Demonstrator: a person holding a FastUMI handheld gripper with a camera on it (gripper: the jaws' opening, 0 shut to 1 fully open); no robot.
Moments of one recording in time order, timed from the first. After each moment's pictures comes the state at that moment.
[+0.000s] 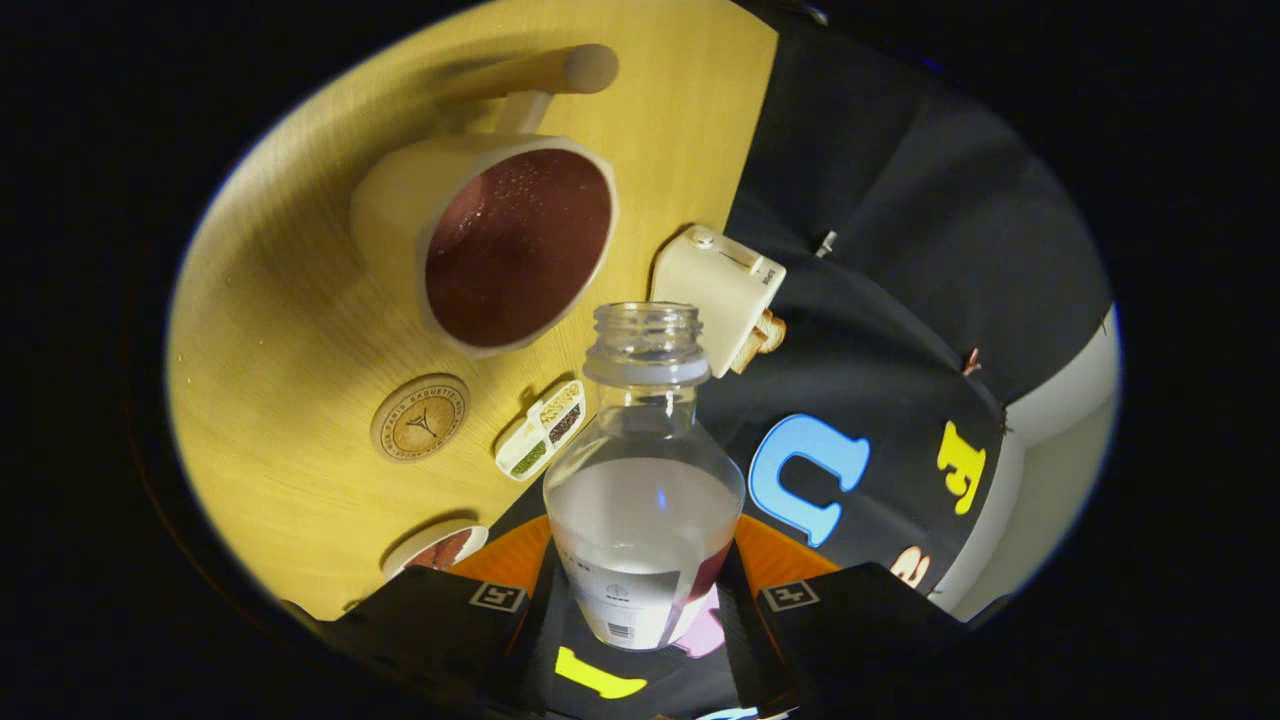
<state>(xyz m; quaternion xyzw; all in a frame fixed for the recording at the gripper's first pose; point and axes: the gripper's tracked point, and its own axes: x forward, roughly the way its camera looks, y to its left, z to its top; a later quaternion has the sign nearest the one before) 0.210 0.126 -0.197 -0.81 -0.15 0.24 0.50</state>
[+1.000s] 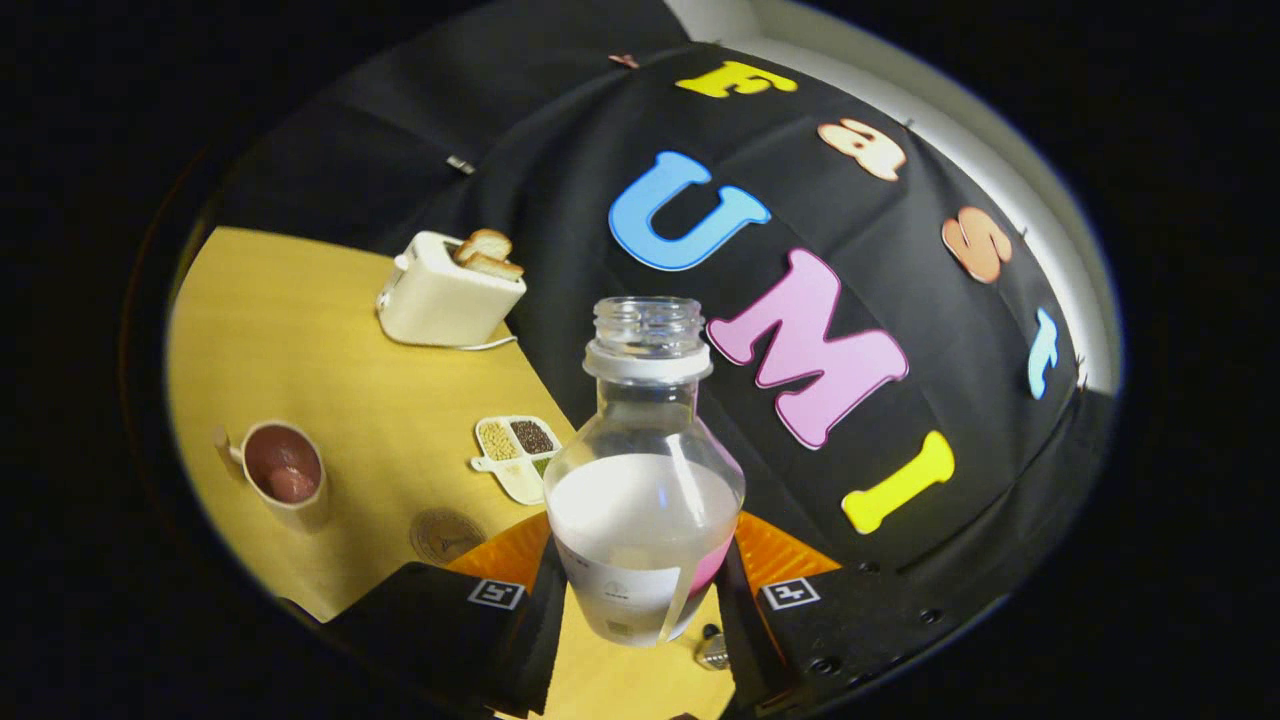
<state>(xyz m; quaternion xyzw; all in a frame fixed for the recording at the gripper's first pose) 0.263 0.018 -0.105 -0.31 0.06 0.20 0.93</state>
